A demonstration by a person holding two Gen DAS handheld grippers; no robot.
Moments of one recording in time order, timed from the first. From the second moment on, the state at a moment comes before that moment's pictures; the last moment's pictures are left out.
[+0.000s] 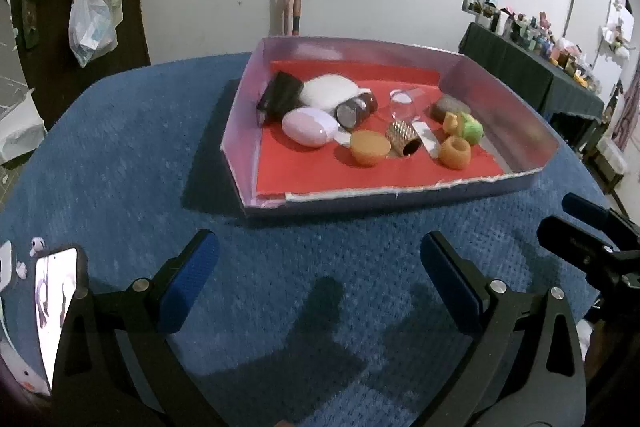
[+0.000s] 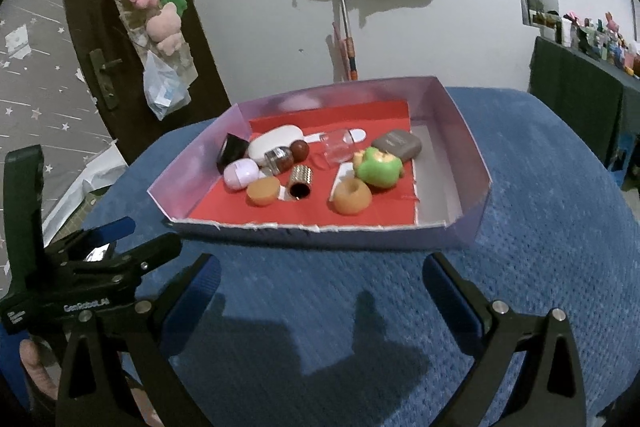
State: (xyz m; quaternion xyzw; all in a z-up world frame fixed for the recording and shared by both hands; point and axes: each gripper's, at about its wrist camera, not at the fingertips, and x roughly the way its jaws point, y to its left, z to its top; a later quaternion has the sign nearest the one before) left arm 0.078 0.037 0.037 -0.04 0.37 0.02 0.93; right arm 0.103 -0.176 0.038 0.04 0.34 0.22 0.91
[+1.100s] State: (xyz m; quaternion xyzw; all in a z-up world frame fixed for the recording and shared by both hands) left arm 0.071 0.024 -0.002 -0.01 0.42 0.03 0.91; right arm 0.093 -0.182 -0.009 0.01 0.38 0.17 0.91
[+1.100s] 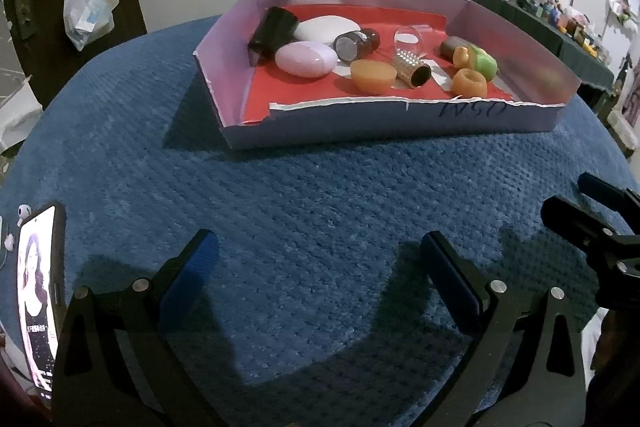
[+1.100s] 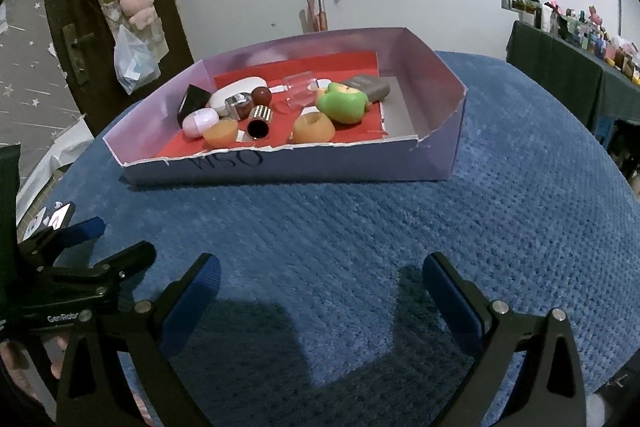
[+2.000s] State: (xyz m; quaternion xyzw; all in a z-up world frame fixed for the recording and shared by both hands) left arm 0.075 0.022 -0.004 -0.01 0.42 0.02 0.91; right arm 0.099 -0.173 -0.021 -0.03 0.37 0.14 0.92
